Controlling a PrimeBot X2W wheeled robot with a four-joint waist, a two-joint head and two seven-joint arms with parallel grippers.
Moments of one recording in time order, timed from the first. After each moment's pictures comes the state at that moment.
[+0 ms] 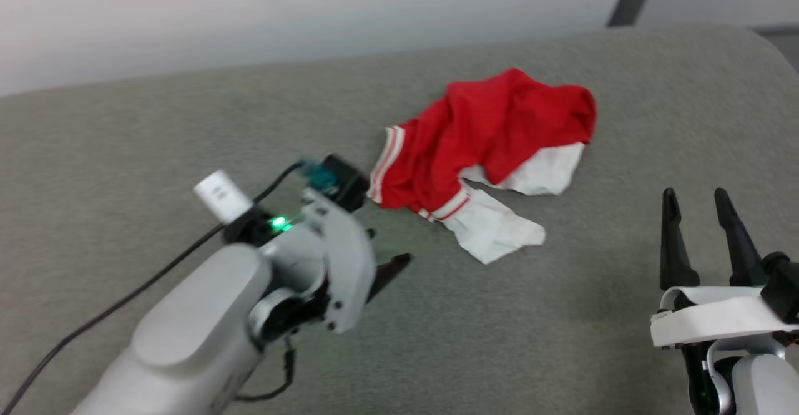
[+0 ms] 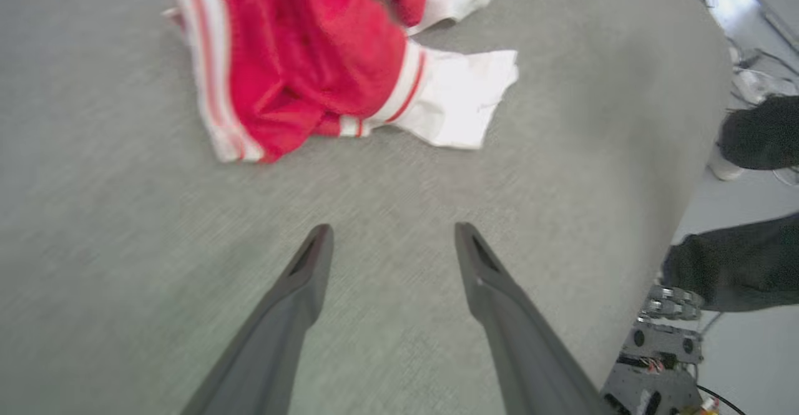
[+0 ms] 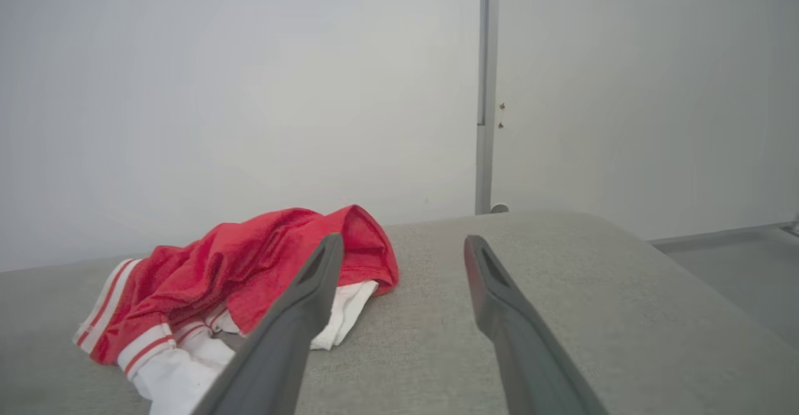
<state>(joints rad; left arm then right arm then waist) -0.70 0.43 -0.76 0.25 -0.84 -0.13 0.62 -0.22 -0.05 -0.08 0.17 0.18 0.13 -0.26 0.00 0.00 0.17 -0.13</state>
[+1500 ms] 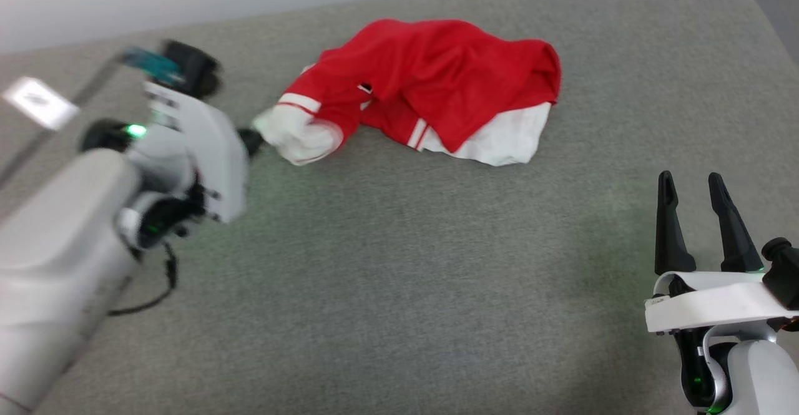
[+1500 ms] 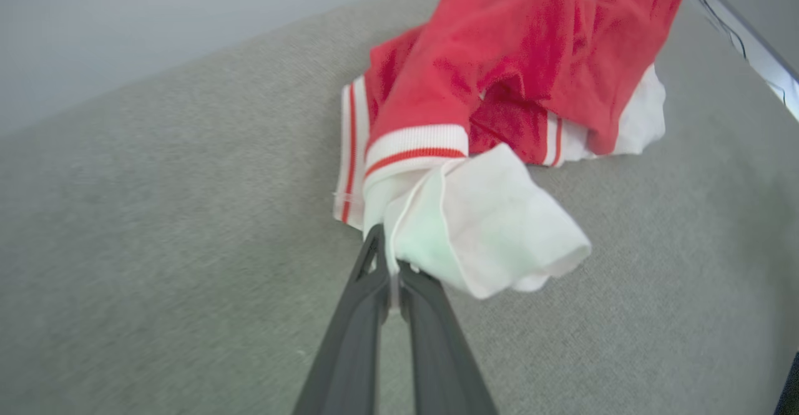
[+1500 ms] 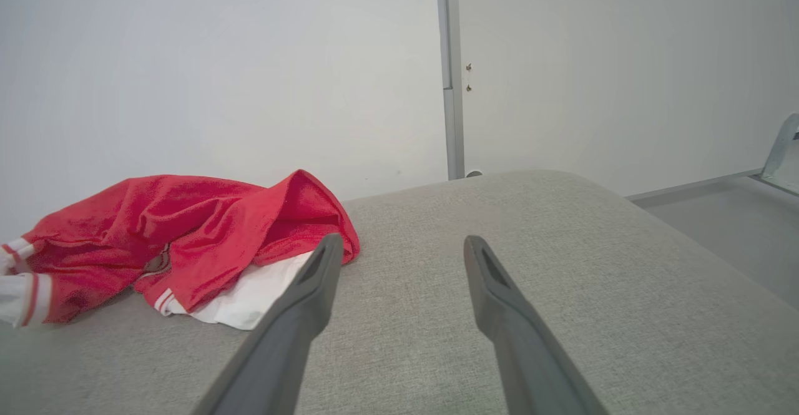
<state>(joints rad) -1.00 0.65 -0.91 0.48 -1.09 -0.10 0.38 -0.26 -0.05 -0.06 0.18 0.26 0.13 -0.26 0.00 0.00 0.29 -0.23</state>
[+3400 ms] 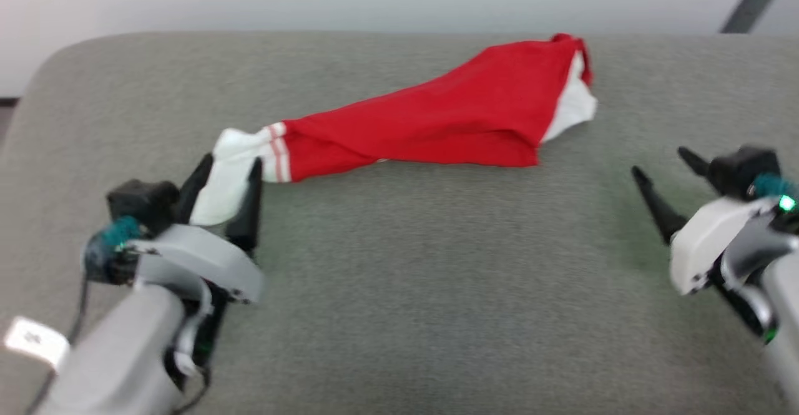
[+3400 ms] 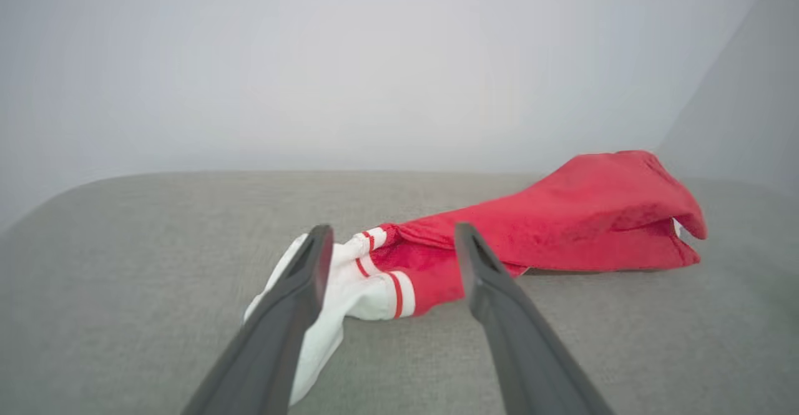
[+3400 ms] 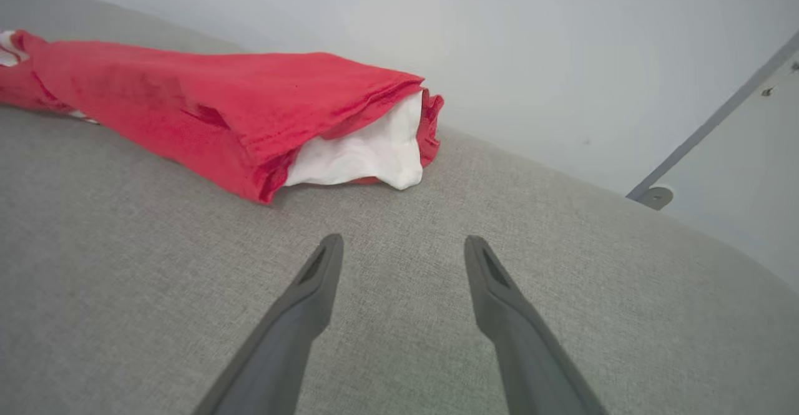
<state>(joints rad) -0.60 0.60 -0.71 0.38 -0.97 0.16 -0.26 -0.51 -0.41 0.32 0.38 0.32 0.13 0.06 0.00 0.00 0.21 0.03</state>
